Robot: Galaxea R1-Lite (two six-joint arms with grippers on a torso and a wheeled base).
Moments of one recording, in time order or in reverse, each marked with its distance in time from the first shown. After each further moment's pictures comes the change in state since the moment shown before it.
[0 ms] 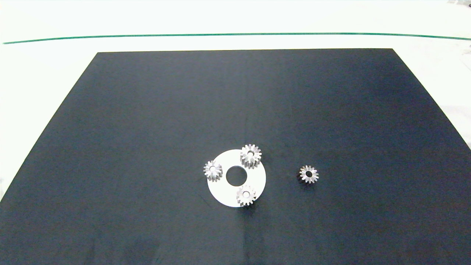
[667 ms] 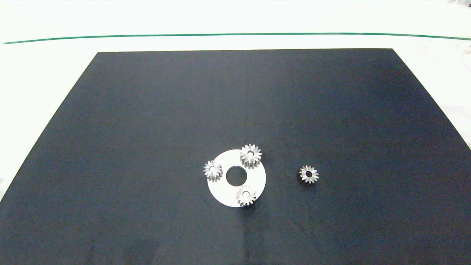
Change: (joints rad) left arm 0.000 0.000 0.000 0.000 0.000 0.000; right arm 0.000 0.000 0.000 0.000 0.000 0.000
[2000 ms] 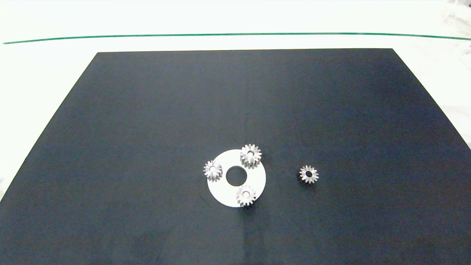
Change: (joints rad) left arm 0.002 0.021 -0.199 0.188 0.044 0.010; right arm -0.001 0.005 -0.027 0.033 -0.054 -0.021
